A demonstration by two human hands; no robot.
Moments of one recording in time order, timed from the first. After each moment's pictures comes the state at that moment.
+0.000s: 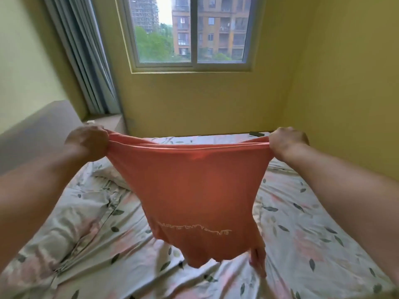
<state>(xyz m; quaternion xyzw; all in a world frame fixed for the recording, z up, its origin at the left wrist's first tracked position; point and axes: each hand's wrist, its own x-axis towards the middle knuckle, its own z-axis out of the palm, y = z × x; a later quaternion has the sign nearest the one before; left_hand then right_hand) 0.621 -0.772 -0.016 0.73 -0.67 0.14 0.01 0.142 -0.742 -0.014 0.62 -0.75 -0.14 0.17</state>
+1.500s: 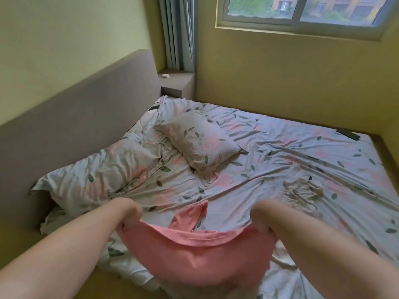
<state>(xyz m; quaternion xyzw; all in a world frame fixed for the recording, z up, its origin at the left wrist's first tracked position) 0.630 -0.672 -0.241 0.61 -0.53 -0.29 -0.51 0.285 -0.802 -0.237 0.75 -0.46 -0.47 -0.06</state>
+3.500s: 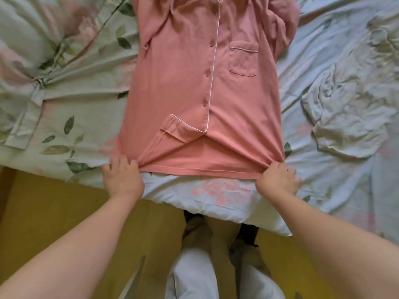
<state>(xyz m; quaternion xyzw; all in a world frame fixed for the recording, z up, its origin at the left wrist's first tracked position) 0.654 -0.576 -0.693 0.81 -0.49 -0.09 -0.31 0.298 -0.680 -0.680 0.56 -0.76 -0.28 -0.19</state>
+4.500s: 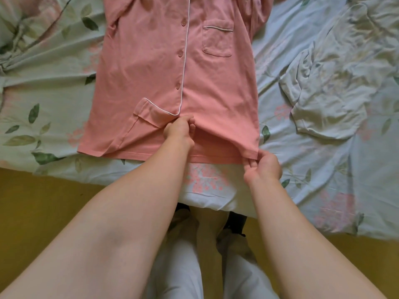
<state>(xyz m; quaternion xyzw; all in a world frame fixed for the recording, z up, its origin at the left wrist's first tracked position) 0.470 -0.728 -0.707 0.65 0.20 -0.52 0.51 0.280 -0.684 -0.674 -0.17 -0.69 0.48 -0.52</state>
